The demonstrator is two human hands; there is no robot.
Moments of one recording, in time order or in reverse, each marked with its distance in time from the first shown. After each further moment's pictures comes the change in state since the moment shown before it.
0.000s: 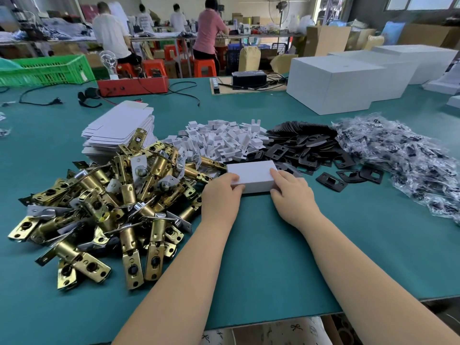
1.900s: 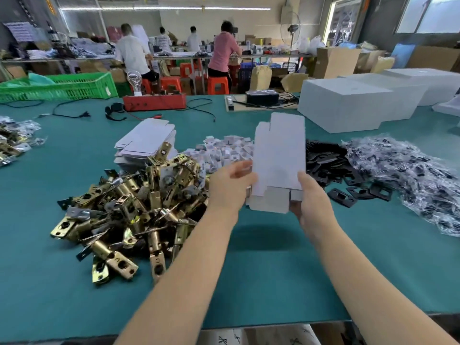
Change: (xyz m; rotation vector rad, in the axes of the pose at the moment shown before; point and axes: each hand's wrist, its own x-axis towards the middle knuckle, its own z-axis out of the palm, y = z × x) left_hand -0.001 0.041 -0.058 -0.914 -0.094 -0.264; right_hand -0.014 -0.033 -0.024 1.388 0.125 0.199
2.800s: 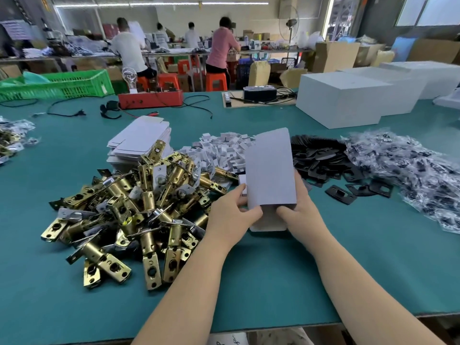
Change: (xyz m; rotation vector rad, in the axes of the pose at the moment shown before) left_hand -0.018 -0.049 -0.015 0.524 -0.169 0.149; right_hand -0.017 0.016 -0.013 -0.526 -0.176 -0.136
